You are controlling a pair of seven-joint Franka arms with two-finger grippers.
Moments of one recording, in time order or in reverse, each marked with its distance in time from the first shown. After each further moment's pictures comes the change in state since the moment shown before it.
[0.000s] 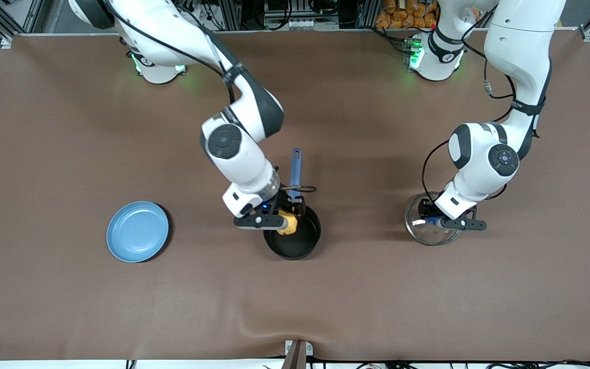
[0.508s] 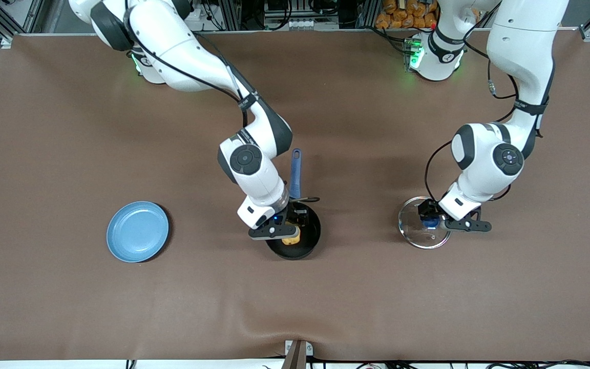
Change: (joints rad) left arm 0.020 -0.020 0.001 0.011 0.000 0.021 0.005; right arm 0.007 0.146 -0.003 0.064 -0.035 0.063 -0.049
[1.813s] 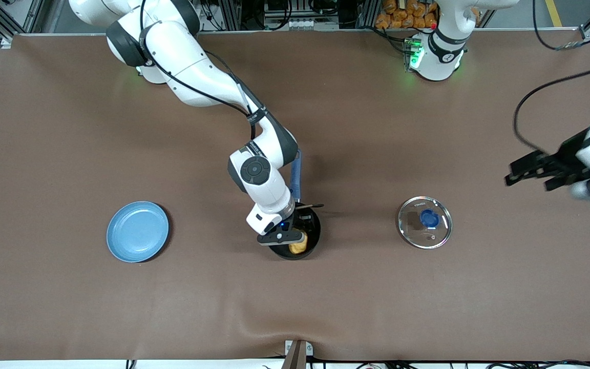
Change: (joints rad) left arm 0.130 -0.286 0.038 0.579 0.055 -0.956 -0.040; right arm 0.010 0.099 -0.004 0.085 -0.002 0.045 -0.003
